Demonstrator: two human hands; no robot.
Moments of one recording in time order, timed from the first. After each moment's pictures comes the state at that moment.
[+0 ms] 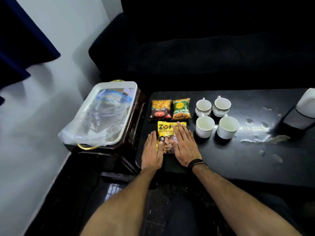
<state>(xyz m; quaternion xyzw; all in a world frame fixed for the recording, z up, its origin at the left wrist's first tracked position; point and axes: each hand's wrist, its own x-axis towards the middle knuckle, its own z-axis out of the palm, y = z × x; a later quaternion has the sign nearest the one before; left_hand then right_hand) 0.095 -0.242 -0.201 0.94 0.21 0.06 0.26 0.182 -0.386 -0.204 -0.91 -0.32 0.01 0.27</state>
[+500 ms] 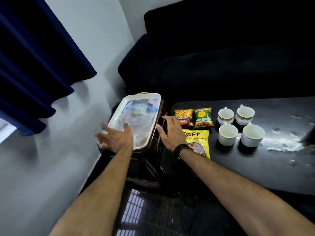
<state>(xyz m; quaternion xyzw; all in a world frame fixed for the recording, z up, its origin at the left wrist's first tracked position) 0.071 -0.105 -0.038 0.71 0.60 0.31 0.16 0.160 -0.258 -0.090 -0.84 -0.29 -0.03 0.45</state>
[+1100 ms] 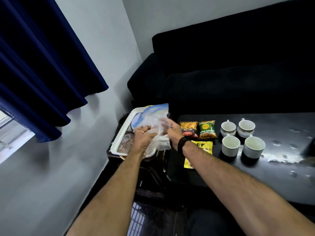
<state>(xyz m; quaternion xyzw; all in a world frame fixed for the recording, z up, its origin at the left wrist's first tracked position) 0.077 -0.129 -0.008 0.69 0.34 0.16 0.61 0.164 -0.237 -0.025 -0.60 -0.11 0.29 0.74</state>
